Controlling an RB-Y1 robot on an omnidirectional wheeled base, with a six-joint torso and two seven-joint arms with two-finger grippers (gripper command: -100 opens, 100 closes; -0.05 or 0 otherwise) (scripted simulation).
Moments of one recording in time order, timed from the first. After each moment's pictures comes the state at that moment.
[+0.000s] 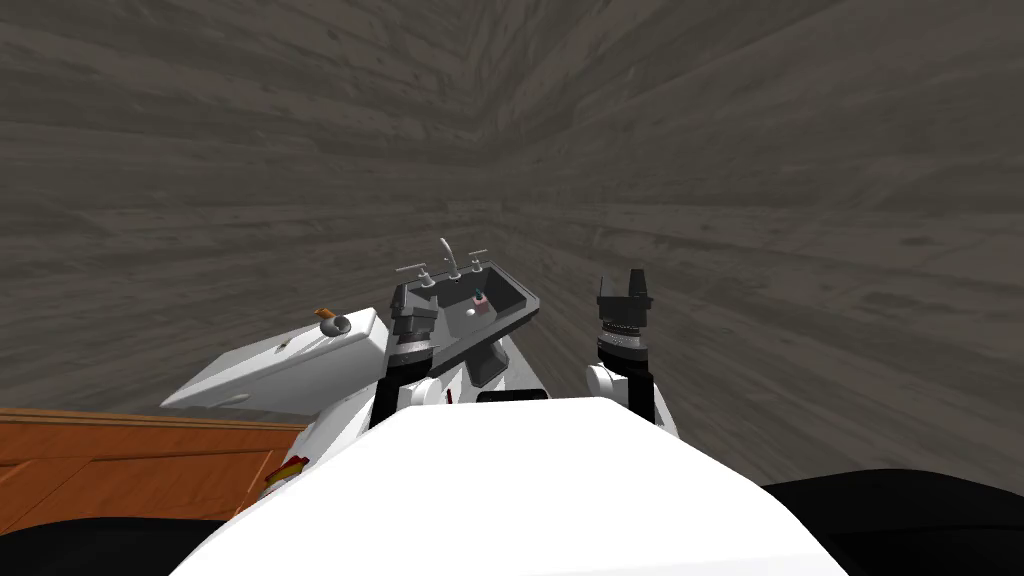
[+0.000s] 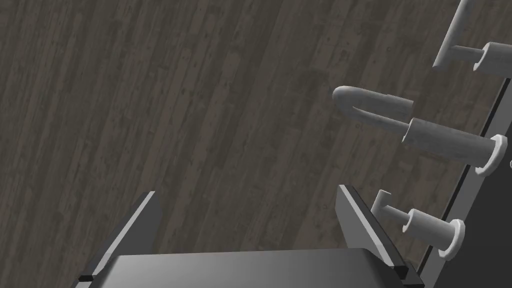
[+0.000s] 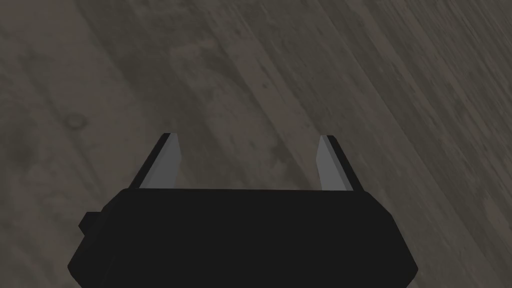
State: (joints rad) left arm 0.52 0.02 -0.07 -2.25 0.12 -0.37 0.09; right arm 0.48 0.00 -0.04 -2.29 0.01 -0.57 -0.06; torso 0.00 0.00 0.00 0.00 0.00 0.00
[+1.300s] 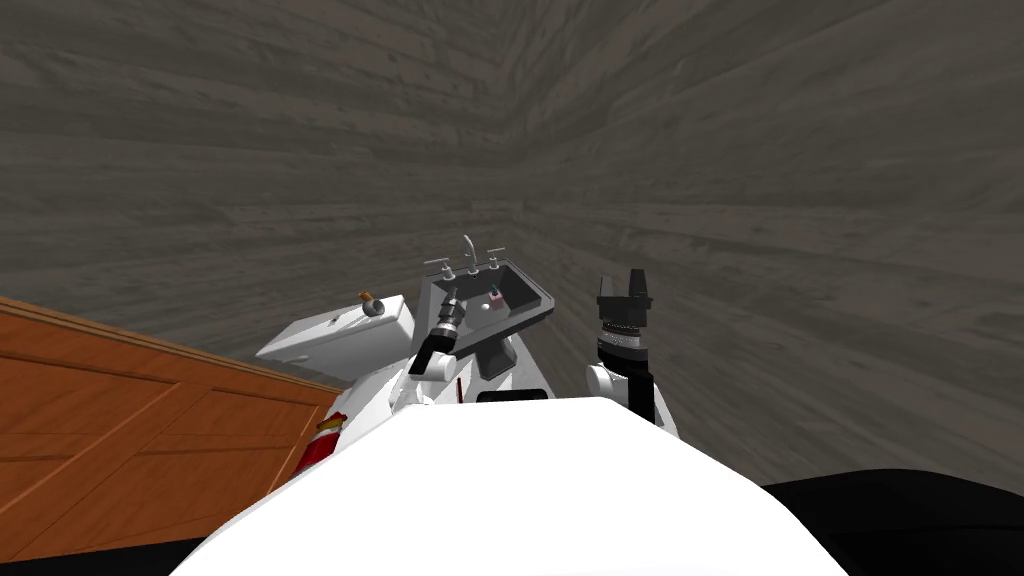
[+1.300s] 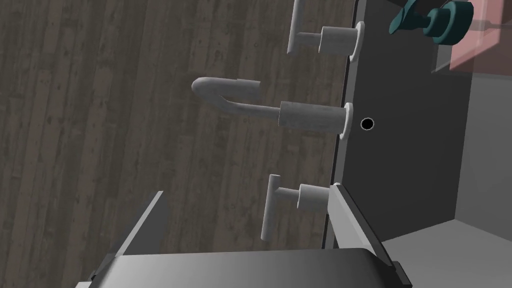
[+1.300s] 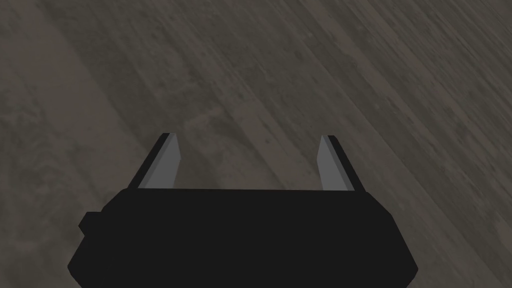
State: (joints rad) left arm 0.22 0.13 -0.11 -1.95 0.11 -0.05 0.10; right arm 0.48 0.00 -0.04 -2.29 0.01 -0.57 -0.06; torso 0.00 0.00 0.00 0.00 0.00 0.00
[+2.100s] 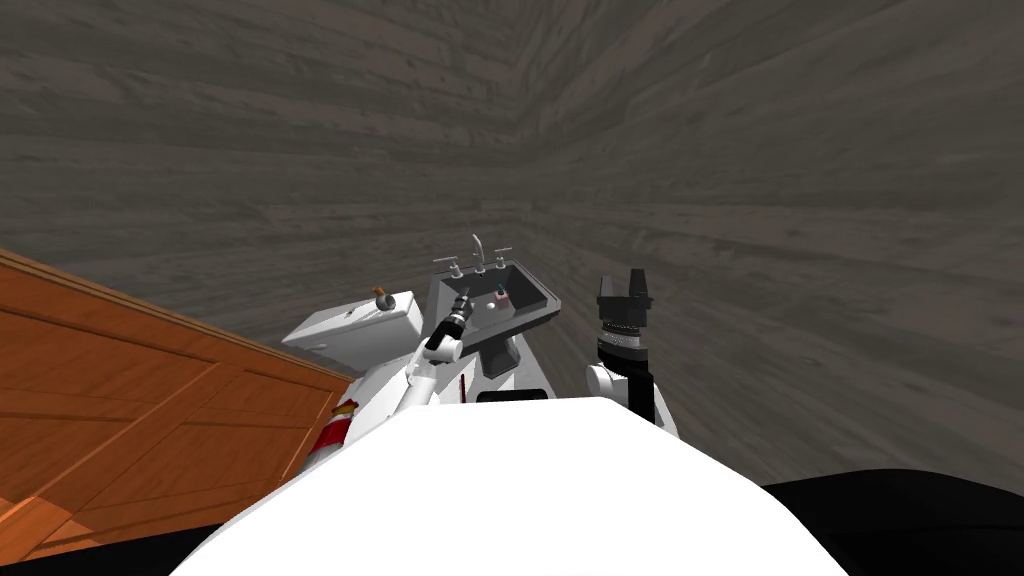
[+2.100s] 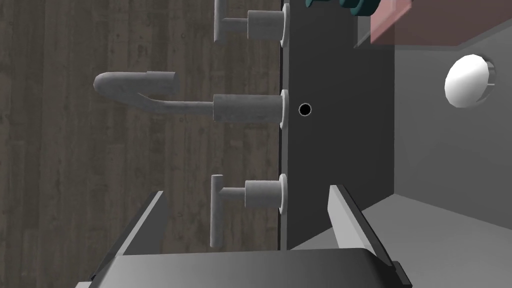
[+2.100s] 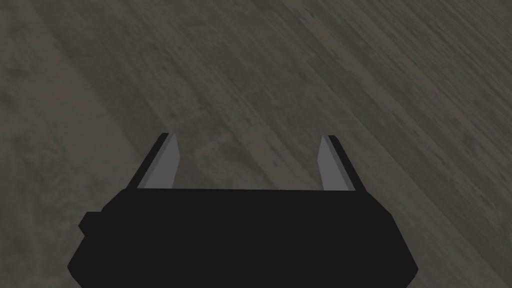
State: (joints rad) left arm 0.02 0.17 -0.11 -1.75 0.10 0.15 0.12; right arm 0.48 0.00 -0.04 -2.29 0.01 -0.57 -0.06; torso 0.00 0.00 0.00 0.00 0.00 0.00
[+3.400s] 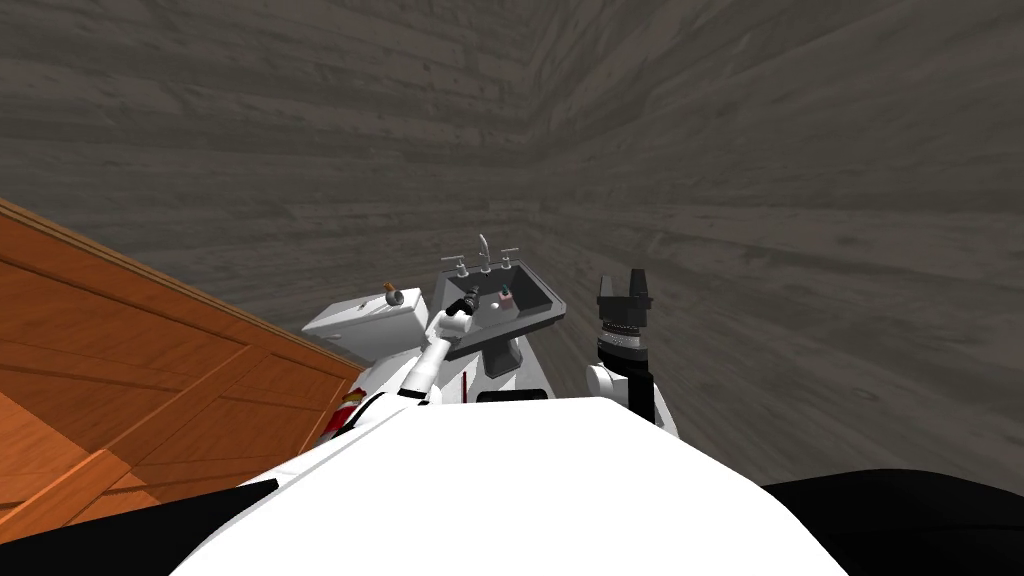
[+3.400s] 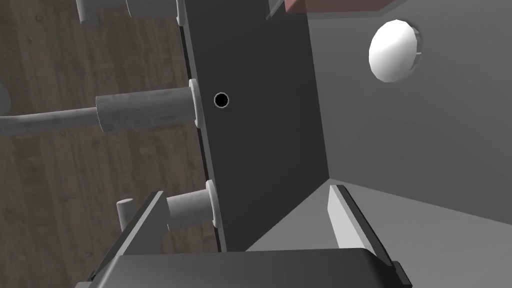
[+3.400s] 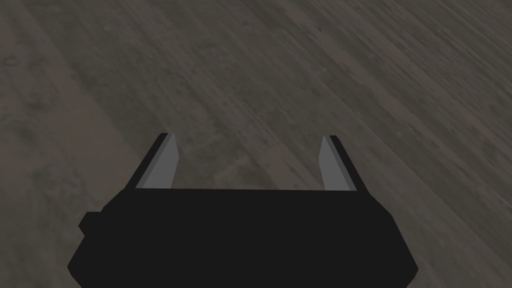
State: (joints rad) left arm -0.35 0.19 -0.11 -1.39 0.09 0.47 0.18; right arm 0.48 0.00 -0.03 -2.29 0.01 -0.57 -0.06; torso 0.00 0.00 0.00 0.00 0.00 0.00
